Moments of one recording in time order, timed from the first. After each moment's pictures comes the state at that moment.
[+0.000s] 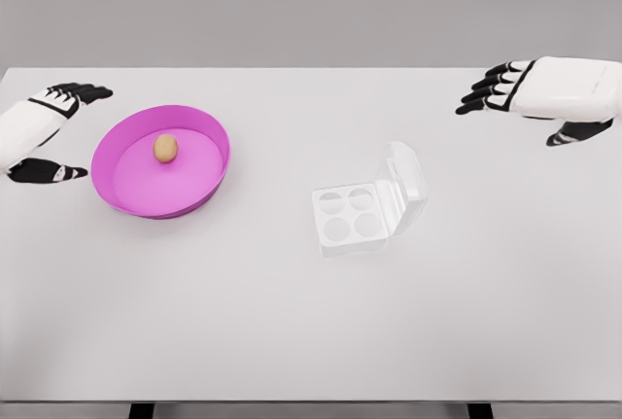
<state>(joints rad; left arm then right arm) -0.19 0.69 0.01 -1.42 -0.42 -0.61 -0.29 -0.84 -1.08 0.71 -1.59 0.25 -0.61 0.61</state>
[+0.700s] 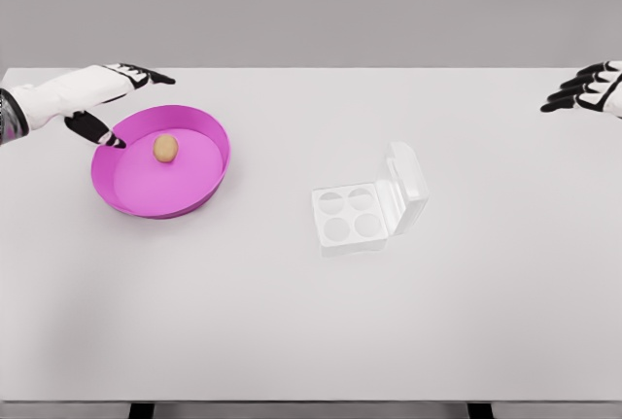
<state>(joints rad) -0.68 0.62 -0.33 -1.09 -0.45 -0.61 -0.60 -0.64 -1.30 0.51 -1.63 0.16 -0.61 0.61</state>
